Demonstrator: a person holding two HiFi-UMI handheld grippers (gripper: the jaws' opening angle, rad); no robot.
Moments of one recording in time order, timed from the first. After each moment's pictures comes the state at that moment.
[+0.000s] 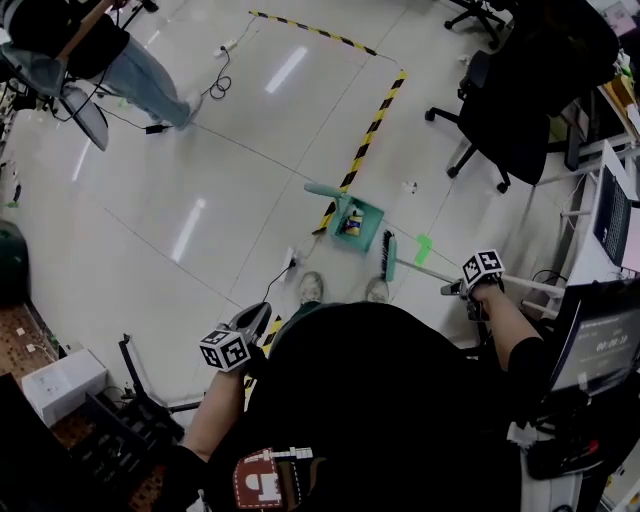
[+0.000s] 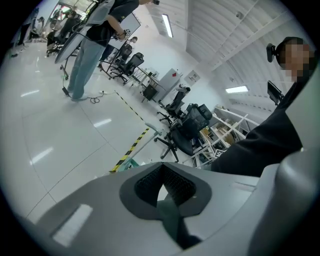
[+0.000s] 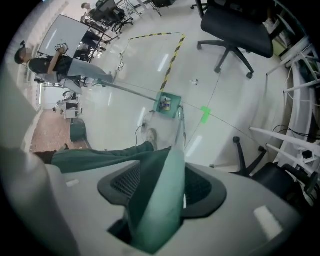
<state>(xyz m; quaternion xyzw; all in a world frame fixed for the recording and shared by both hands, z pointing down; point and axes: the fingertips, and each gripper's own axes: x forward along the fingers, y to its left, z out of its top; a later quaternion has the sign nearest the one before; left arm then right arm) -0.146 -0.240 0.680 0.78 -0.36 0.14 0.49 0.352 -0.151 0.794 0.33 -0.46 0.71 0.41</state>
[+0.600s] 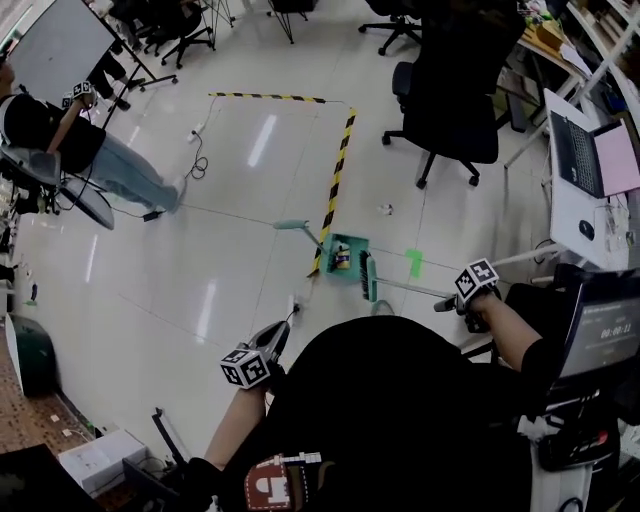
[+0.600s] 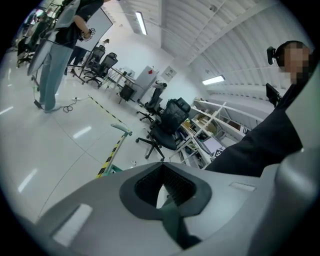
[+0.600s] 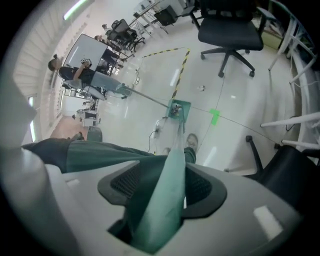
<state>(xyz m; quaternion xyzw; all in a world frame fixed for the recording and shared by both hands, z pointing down) -0.048 -0.216 0.638 0.85 -0.28 0.15 0.43 0.352 -0.064 0.745 0.34 -0.53 0.71 0.31</state>
